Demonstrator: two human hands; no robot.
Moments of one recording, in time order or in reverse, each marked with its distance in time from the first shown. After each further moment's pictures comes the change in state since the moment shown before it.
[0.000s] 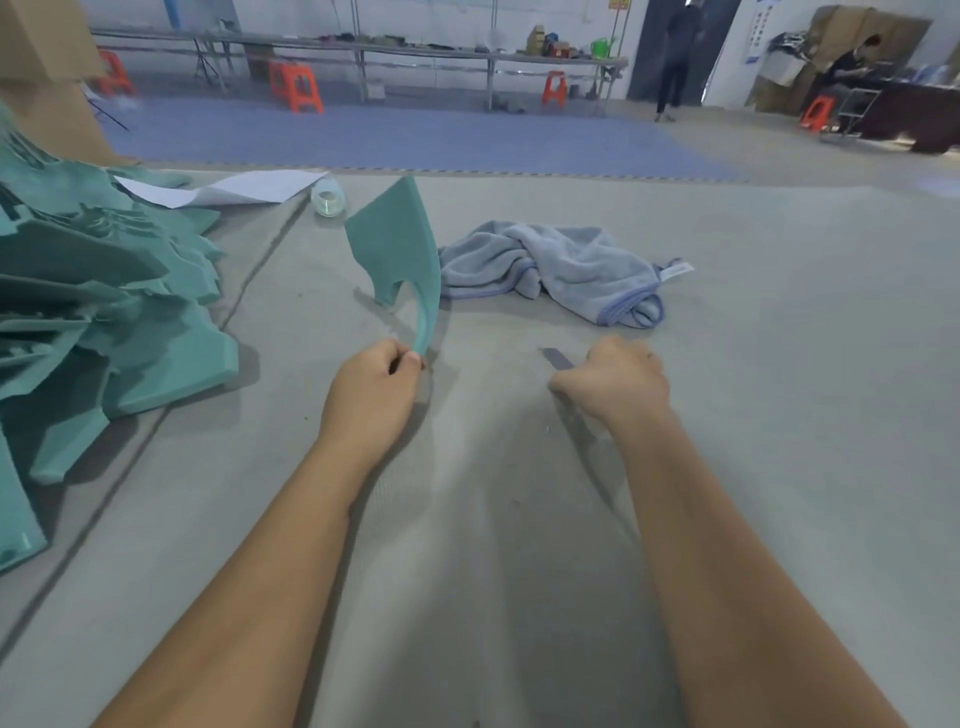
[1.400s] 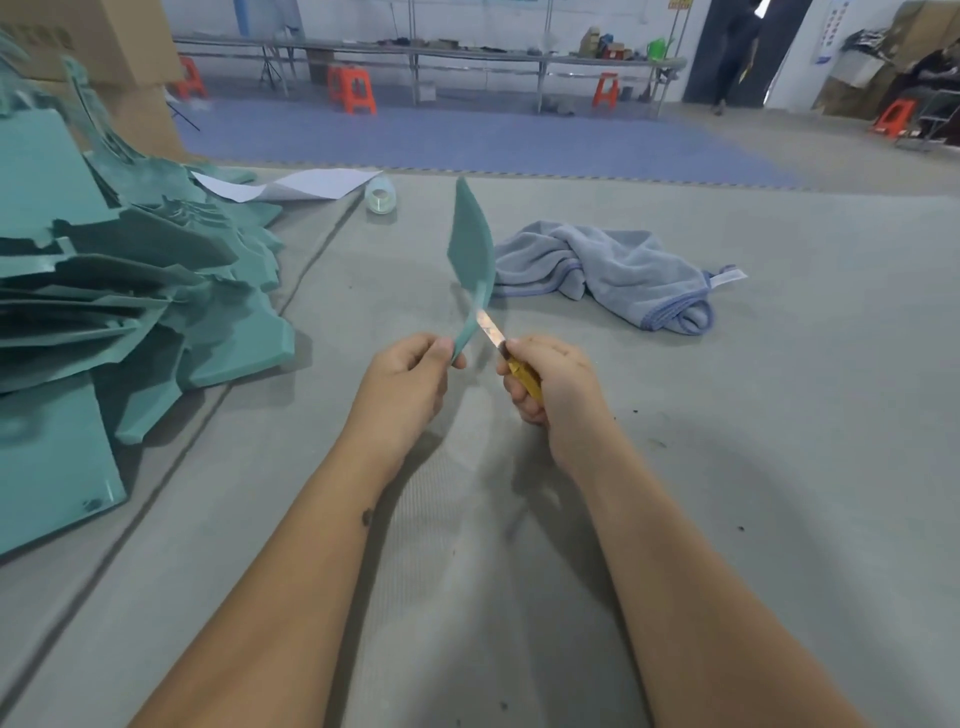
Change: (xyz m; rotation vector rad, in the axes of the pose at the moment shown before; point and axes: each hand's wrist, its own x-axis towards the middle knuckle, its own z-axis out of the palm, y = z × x) left_hand -0.027 0.010 -0.019 -0.539 -0.079 -0.086; right_hand -0.053 -0.055 0.024 1.301 -0.433 -0.210
